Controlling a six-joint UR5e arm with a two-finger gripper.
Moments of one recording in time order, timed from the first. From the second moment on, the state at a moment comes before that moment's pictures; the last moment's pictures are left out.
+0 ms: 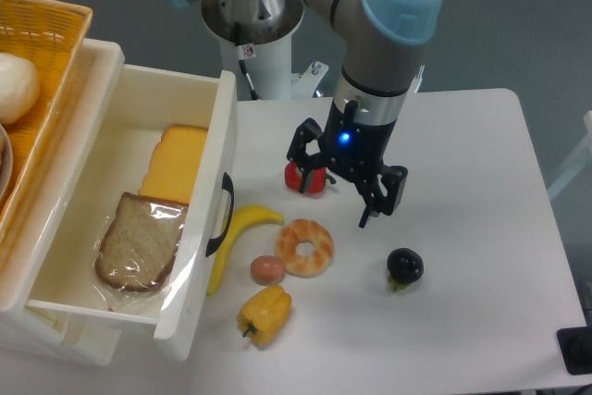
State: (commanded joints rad) arm 2.55 -1.82 -1.44 -1.26 1.27 1.11
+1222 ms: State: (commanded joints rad) arm 2.54 -1.87 -1.50 -1.21 1.18 1.03
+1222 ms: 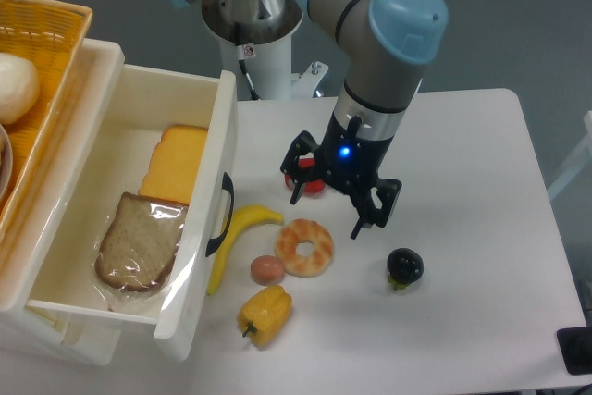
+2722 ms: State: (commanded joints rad) arm 2.42 -2.02 -1.58 -1.10 1.40 1.52
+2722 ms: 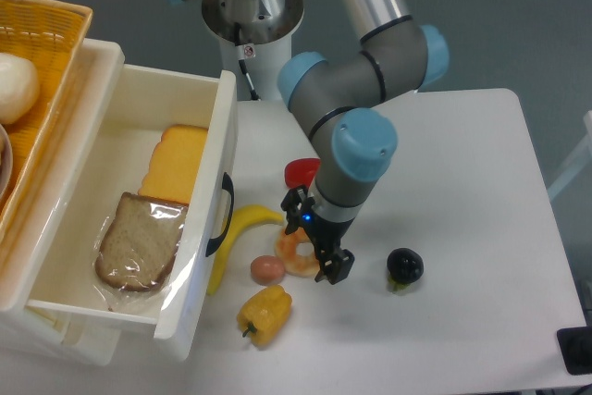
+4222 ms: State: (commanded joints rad) arm 2.35 -2.08 -1.63 -1.10 1.48 1.56
